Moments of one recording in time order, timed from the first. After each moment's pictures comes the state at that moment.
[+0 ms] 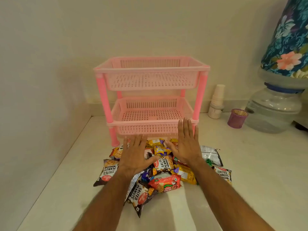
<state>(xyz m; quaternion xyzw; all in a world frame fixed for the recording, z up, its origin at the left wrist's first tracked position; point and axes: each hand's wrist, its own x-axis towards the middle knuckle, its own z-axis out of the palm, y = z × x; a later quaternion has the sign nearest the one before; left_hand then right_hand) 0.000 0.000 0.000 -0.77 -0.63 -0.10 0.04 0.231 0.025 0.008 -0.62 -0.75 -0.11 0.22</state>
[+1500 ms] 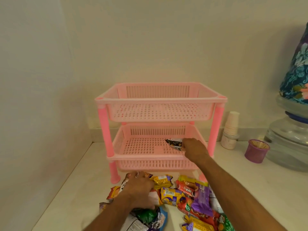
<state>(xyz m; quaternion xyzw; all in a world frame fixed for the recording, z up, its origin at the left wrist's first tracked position) -0.012 0.070 0.015 -0.86 -0.51 0.09 0.01 0.233 0.168 0.082 -0.66 -0.74 -0.04 0.07</state>
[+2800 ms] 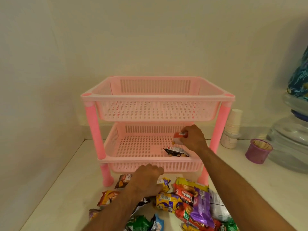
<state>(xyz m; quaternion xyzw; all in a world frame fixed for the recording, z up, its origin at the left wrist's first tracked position) 0.024 0.121 0.018 -0.86 -0.51 -0.04 -0.02 0.248 0.228 0.083 -0.65 -0.68 0.12 0.31</state>
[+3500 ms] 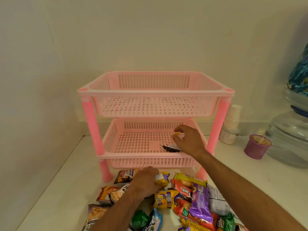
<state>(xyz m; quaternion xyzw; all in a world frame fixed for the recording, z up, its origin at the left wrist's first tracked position) 0.032 0.116 -0.008 -0.79 -0.59 -0.06 -0.16 0.235 0.198 0.071 -0.55 -0.72 0.10 0.40</state>
